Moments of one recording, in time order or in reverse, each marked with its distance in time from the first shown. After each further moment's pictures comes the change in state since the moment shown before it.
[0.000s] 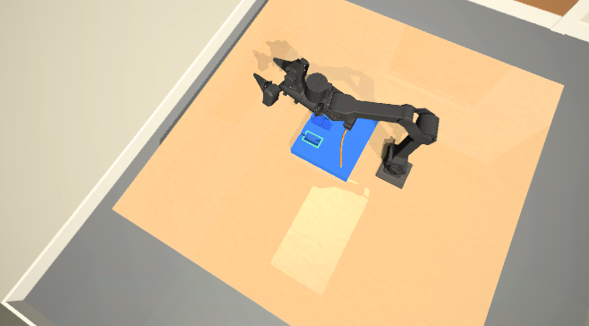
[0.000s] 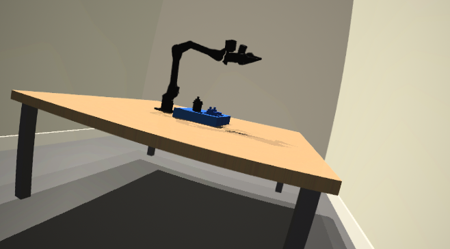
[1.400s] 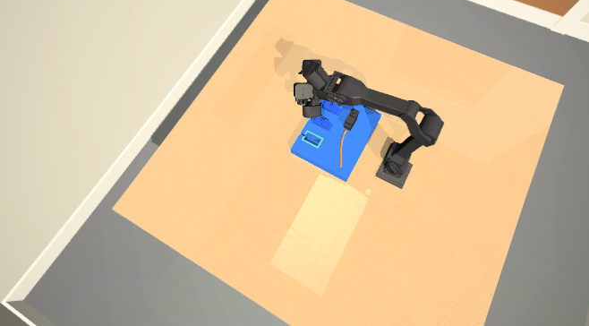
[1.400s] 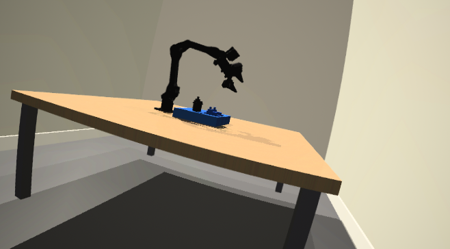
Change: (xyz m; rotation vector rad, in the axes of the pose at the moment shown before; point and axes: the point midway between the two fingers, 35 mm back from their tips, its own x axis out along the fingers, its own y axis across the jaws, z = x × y) arm -0.055 -0.132 -0.124 -1.147 0.847 0.156
